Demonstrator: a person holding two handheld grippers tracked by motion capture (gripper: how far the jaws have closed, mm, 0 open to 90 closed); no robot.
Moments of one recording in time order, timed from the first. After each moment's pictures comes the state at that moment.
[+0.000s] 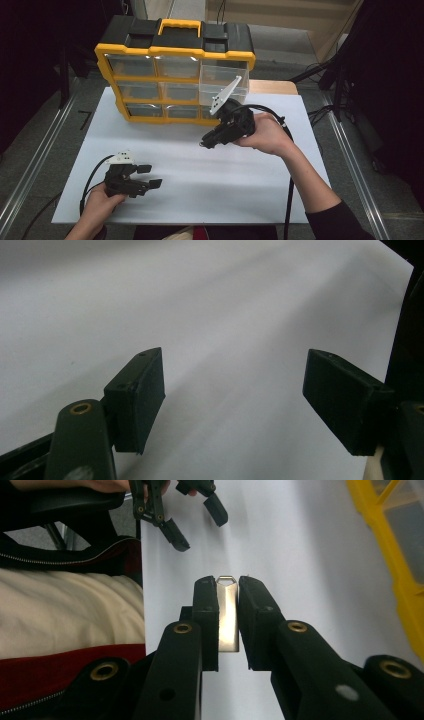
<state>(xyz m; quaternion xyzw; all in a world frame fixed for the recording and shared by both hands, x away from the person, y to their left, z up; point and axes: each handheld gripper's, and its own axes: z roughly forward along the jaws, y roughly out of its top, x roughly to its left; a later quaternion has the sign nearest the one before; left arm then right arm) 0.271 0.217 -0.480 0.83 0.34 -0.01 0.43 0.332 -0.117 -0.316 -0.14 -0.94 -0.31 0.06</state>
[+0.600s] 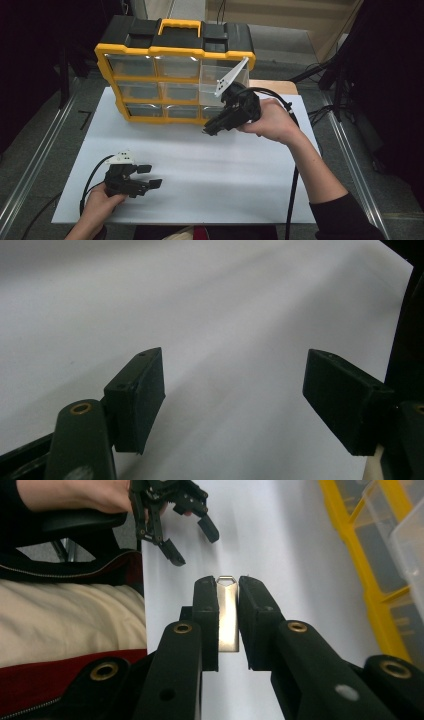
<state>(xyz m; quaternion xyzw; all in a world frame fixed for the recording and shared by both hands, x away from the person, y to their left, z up) 0.271 0.218 -0.480 0.83 0.34 -0.01 0.43 0.345 -0.126 -0.283 -0.15 -0.93 -0.32 0.06</state>
